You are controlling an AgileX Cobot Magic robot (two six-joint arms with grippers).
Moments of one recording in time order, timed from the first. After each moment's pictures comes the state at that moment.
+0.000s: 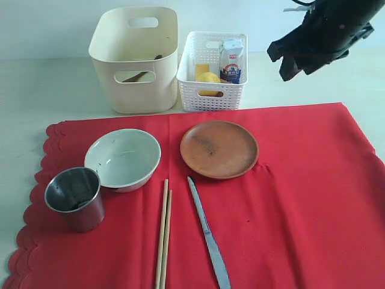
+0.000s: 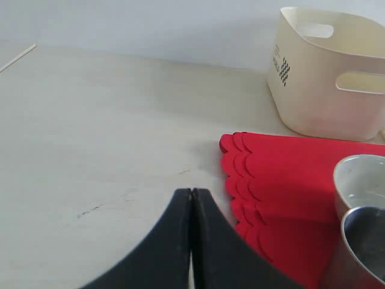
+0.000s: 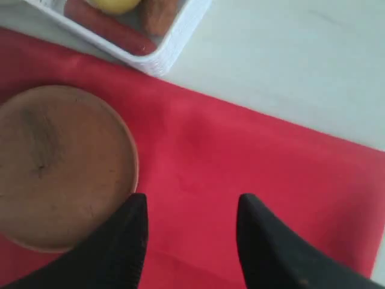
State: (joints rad) left arm 0.00 0.00 0.00 0.08 0.37 -0.17; right arm 0.22 1.77 -1.39 0.13 0.89 -0.21
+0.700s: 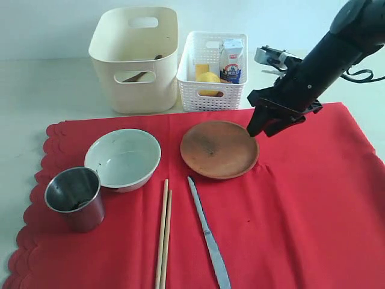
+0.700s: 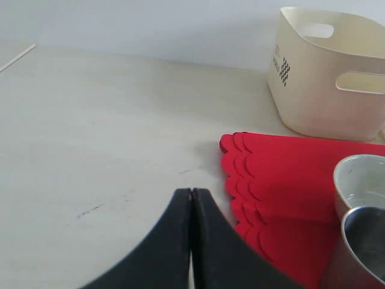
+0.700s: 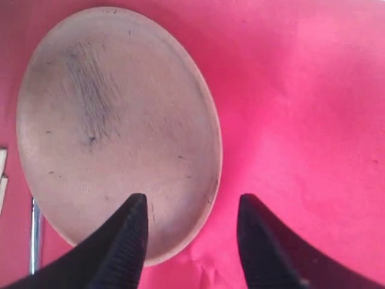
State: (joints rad) left arm 0.00 0.00 0.00 0.08 0.37 -0.17; right arm 0.14 2.10 -1.39 0.60 0.99 -0.57
